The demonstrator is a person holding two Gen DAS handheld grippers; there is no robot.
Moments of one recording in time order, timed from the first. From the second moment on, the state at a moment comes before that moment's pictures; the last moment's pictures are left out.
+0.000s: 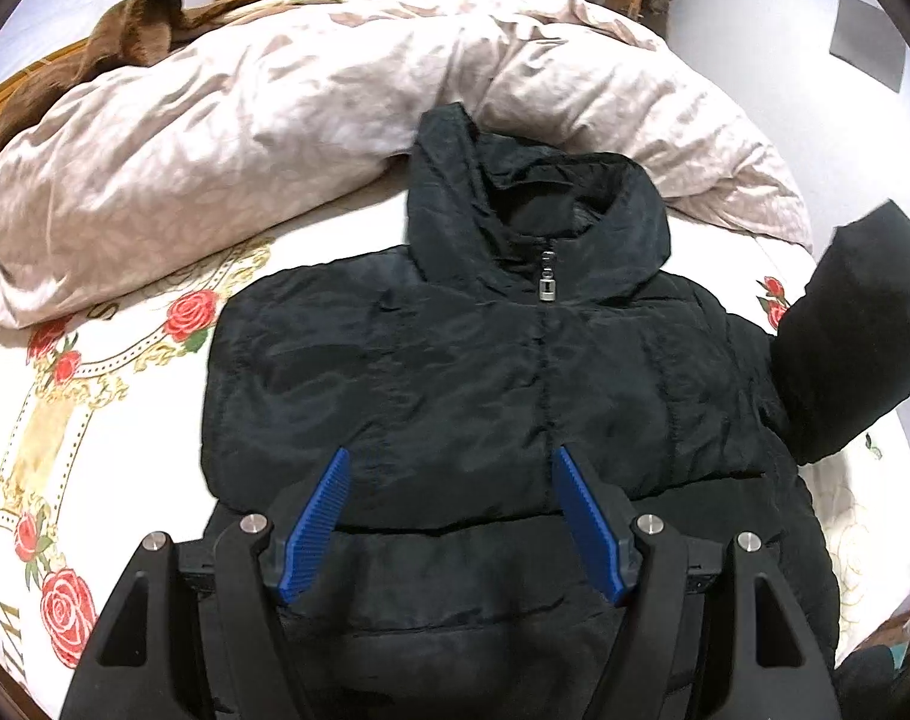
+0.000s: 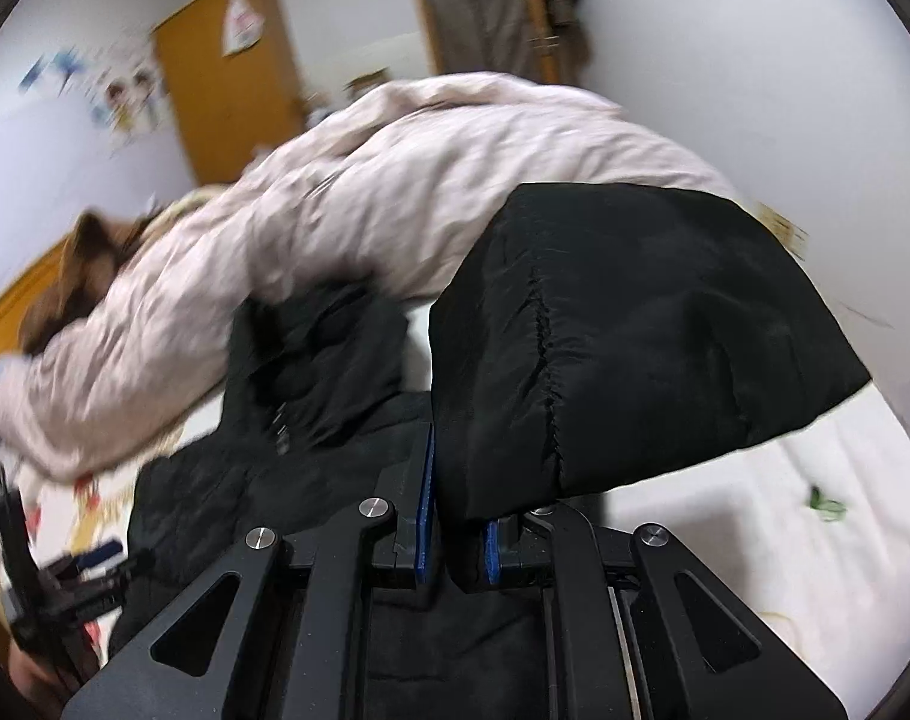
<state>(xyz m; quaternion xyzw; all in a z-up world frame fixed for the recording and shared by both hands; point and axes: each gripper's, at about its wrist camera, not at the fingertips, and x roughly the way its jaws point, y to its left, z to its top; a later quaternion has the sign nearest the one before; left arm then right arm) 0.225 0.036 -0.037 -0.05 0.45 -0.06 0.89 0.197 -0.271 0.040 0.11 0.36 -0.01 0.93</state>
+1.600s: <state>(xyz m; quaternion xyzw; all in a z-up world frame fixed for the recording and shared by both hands) 0.303 0.007 -0.079 -0.04 0.46 -0.10 0.88 0.230 -0.282 -0.058 0.08 0.44 0.01 0.89</state>
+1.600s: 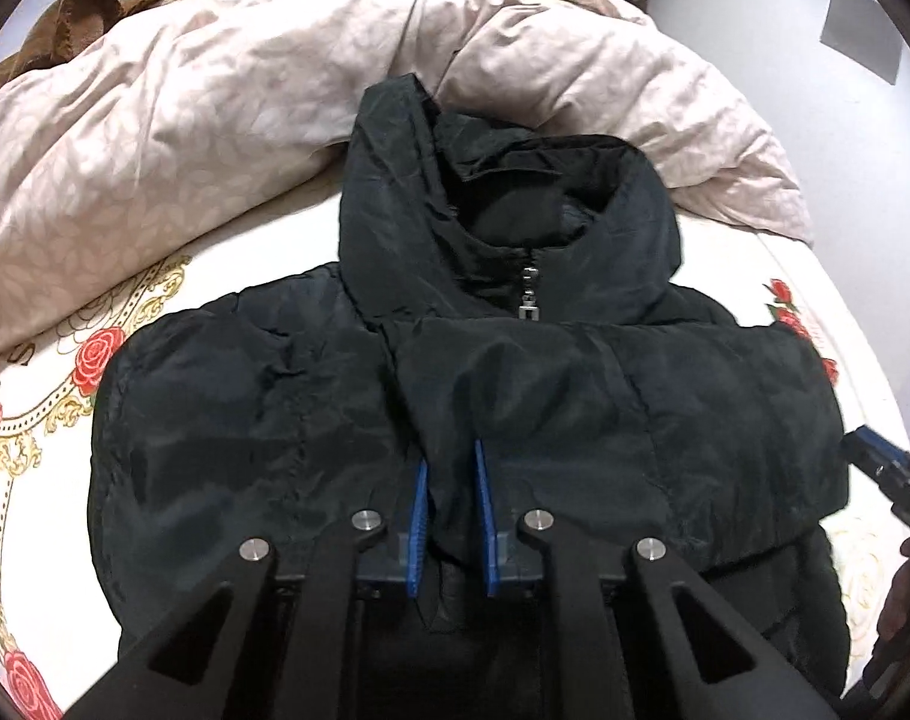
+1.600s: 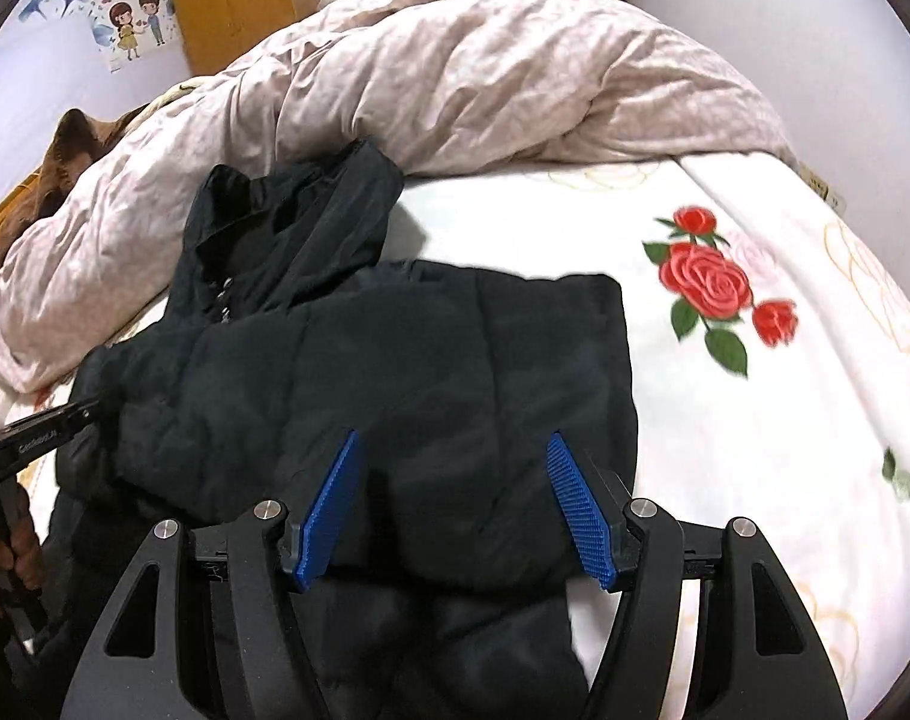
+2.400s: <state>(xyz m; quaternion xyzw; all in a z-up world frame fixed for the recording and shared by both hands) 0.301 0.009 -0.045 -0.04 0.43 -0.08 0.90 0.268 -0.296 -0.052 0.06 0.44 0.01 0.89</state>
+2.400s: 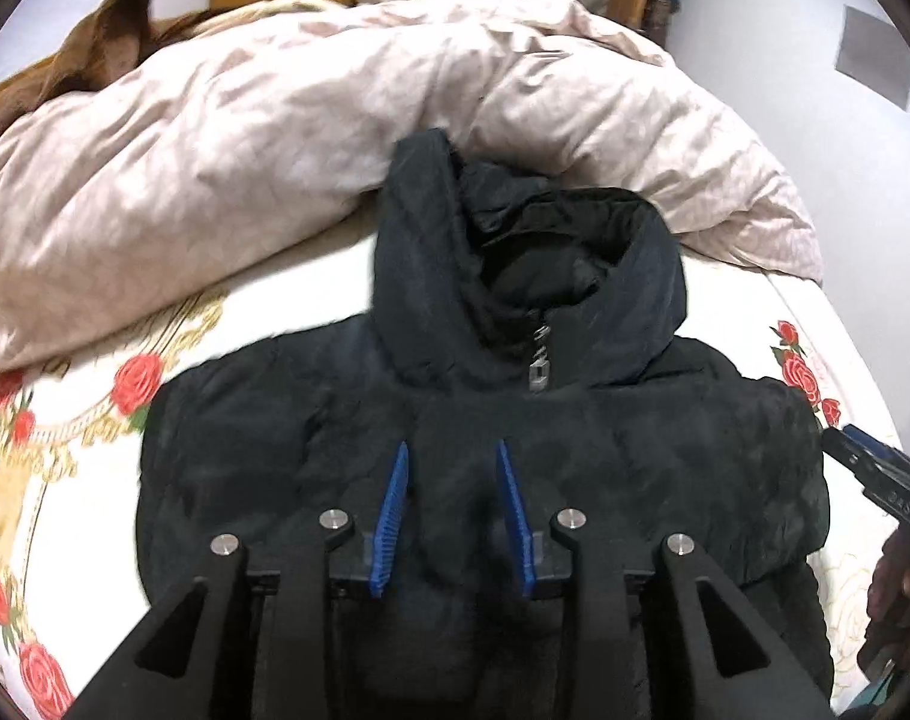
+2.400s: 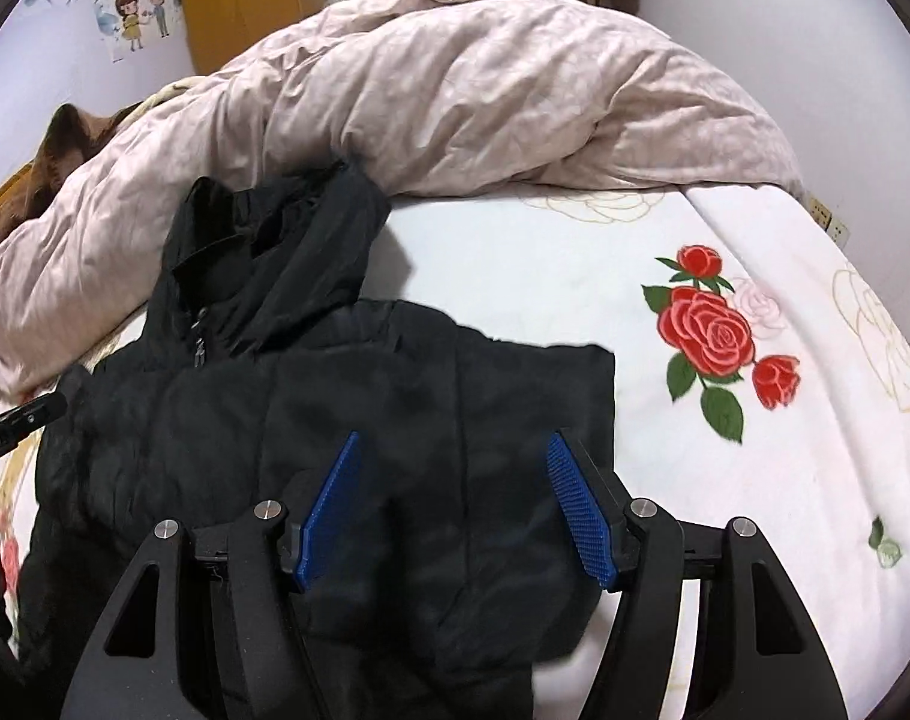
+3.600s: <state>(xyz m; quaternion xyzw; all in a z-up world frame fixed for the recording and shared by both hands) 0.302 -0.013 -0.100 0.03 0.46 -0.06 0.88 0.264 -0.270 -0.102 0.03 0.50 0.01 0.86</state>
